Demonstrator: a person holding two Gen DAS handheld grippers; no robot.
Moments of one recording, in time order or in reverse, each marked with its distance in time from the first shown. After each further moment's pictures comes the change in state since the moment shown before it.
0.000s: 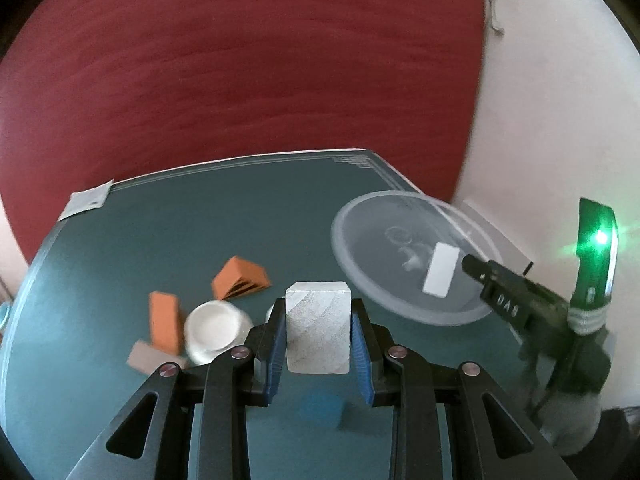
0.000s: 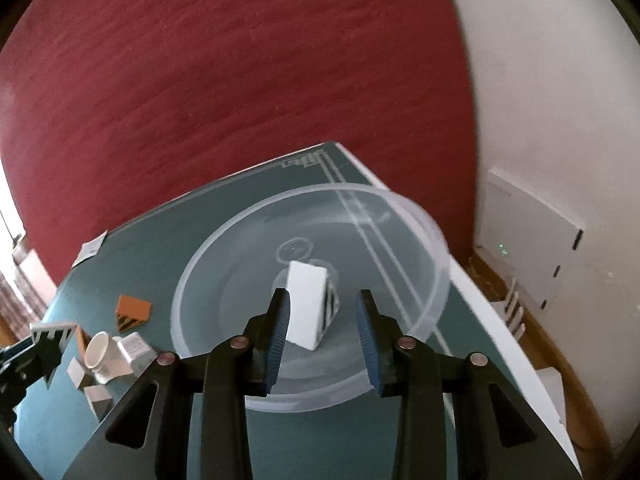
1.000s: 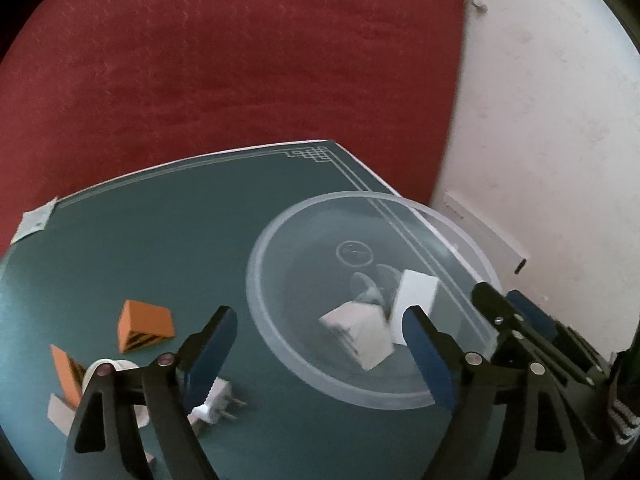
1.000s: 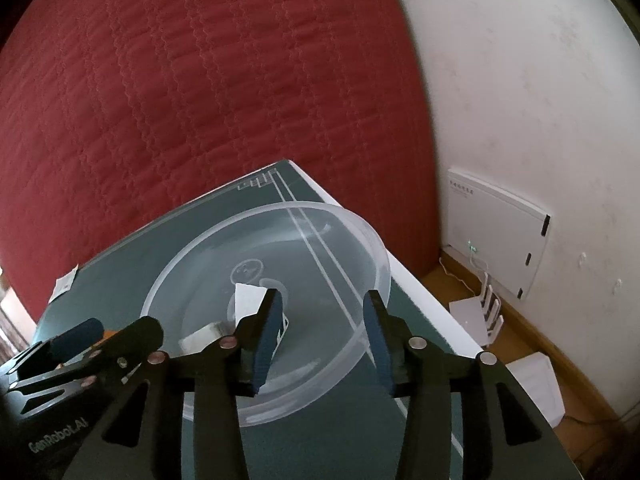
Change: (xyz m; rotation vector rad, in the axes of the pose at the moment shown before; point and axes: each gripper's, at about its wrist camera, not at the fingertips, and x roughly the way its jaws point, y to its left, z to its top) left arm 0.072 -0.048 0.027 0.047 0.019 -0.034; right arm -0.004 -0.022 0.001 0.093 -0.058 -0.102
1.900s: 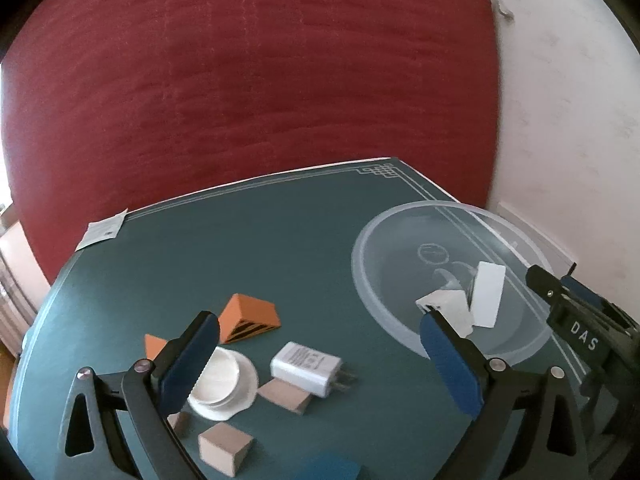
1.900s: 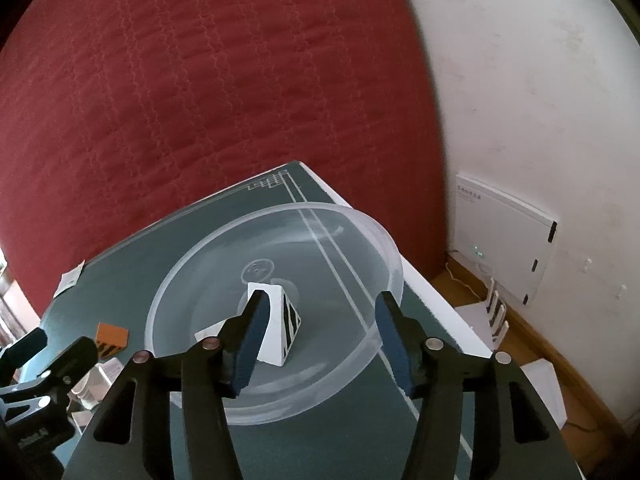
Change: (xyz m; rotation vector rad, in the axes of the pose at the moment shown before) left arm -0.043 0.037 -0.022 0.014 -0.078 0.200; right arm 0.001 0.004 -0.003 -0.016 -0.010 0.024
